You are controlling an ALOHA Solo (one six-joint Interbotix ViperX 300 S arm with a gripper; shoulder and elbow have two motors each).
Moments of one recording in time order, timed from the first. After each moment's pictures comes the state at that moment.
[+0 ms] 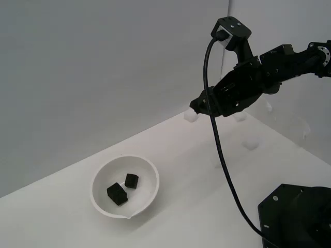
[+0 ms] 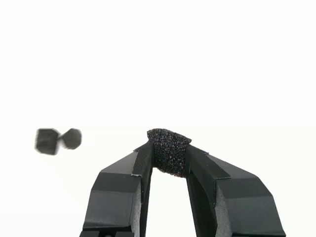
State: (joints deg) arm -4.4 131.8 131.7 144.7 144.8 -17.5 31.2 11.3
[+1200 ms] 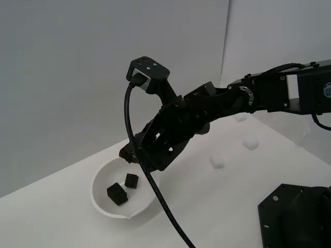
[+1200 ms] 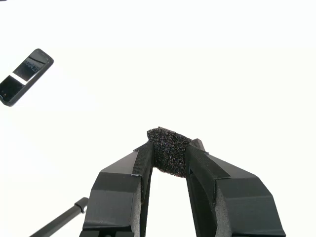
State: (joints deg) arm -33.3 114.8 114.4 139.6 139.7 -25.3 17.0 9.1
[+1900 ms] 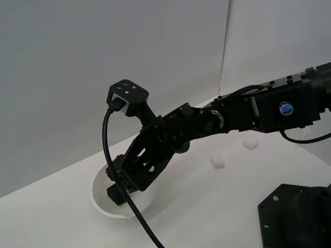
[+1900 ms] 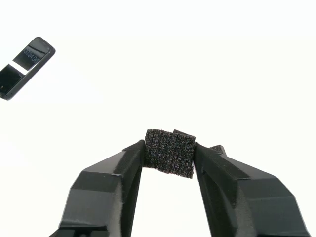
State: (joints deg) arm -38.1 107.7 107.1 138.7 138.8 -27.2 11.5 9.9
